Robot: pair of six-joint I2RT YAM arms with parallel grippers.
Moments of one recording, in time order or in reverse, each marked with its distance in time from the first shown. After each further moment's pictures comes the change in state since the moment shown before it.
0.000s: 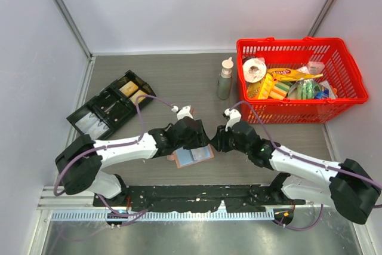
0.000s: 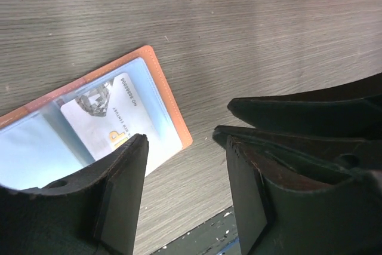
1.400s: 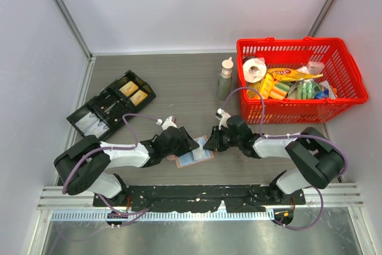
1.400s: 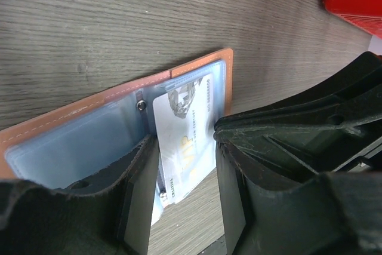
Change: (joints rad) left arm 0.095 -0.034 -0.340 0.373 0.045 -0.185; right arm -0.134 0.383 0.011 0.297 -0.393 0.098
